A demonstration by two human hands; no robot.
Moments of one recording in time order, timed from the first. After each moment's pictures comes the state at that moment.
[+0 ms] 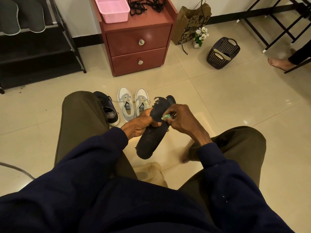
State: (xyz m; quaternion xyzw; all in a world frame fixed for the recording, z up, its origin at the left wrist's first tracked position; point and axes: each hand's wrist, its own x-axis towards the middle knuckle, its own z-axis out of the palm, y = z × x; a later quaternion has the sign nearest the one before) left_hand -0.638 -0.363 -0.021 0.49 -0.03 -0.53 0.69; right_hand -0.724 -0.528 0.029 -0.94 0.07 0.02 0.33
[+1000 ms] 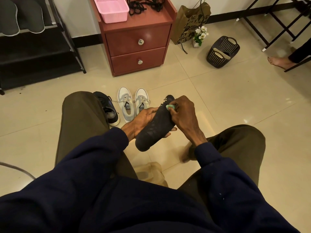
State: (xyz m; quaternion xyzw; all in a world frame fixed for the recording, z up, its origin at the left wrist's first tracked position) left_hand -0.640 -0.365 -0.016 0.35 0.06 -0.64 0.68; right_hand -0.716 -0.522 0.017 -0.94 0.19 -0.14 0.26
